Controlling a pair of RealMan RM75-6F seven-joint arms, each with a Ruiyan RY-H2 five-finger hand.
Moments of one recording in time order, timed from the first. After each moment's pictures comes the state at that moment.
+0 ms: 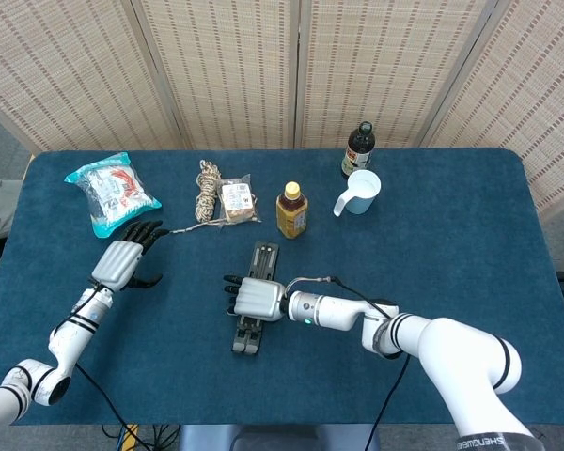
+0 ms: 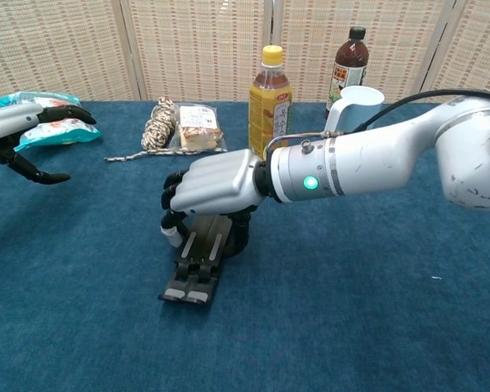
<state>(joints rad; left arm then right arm) -0.64 -1.54 -0.07 -0.96 1.46 1.04 -0.40 1.30 -1.76 -0.12 -0.94 -1.81 0.76 0.25</state>
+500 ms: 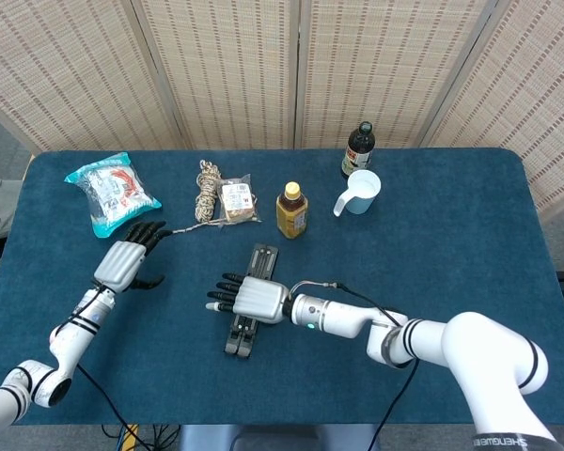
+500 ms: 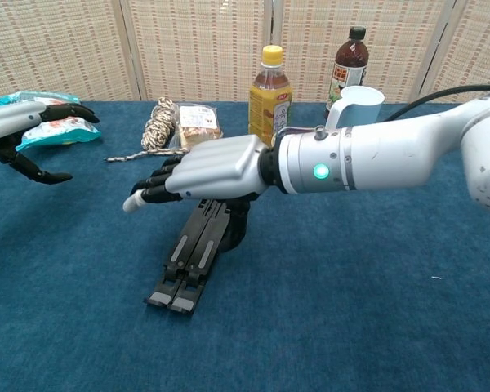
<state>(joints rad) -0.64 -1.52 -0.08 -1.01 1.47 1.05 -0.35 1.24 -1.66 -0.05 -1.16 -1.70 0.78 0.12</state>
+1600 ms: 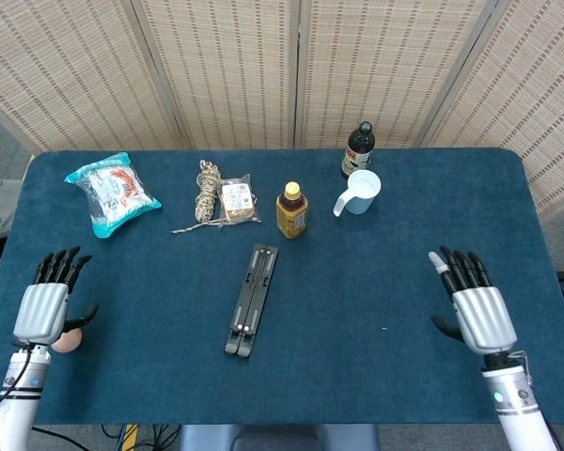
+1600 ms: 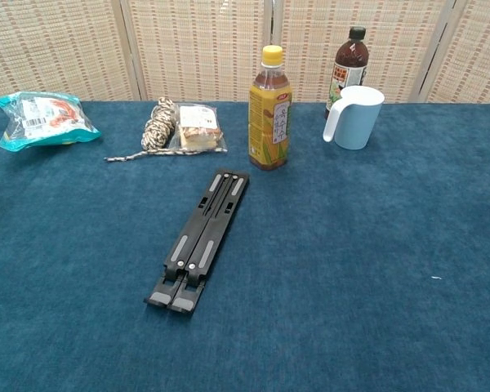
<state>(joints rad) -0.30 -1.28 -0.06 -1.52 1.34 1.42 0.10 0.33 -1.20 -0.13 -1.78 -1.37 1.59 -0.32</state>
